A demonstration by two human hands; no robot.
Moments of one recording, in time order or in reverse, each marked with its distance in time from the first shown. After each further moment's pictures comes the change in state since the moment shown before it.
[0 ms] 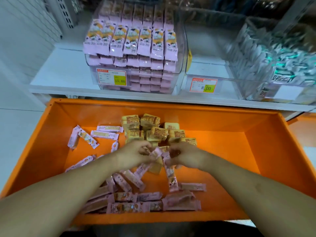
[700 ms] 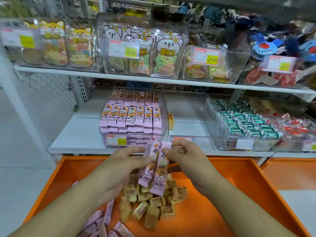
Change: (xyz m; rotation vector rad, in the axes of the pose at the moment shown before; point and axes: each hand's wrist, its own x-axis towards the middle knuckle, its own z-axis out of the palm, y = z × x) left_hand -0.126 0.163 -0.047 -0.699 0.260 0.158; right_hand -0.130 -0.147 -0.057 0.617 0.520 -0.382
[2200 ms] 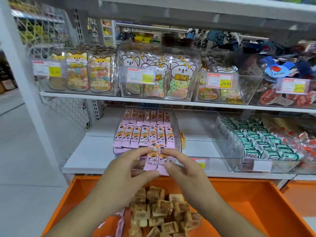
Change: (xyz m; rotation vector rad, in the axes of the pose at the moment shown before) left_hand -0.016 0.036 -0.032 0.643 0.166 0.557; right_hand -0.002 -0.030 0.039 -0.172 -0.102 -0.229
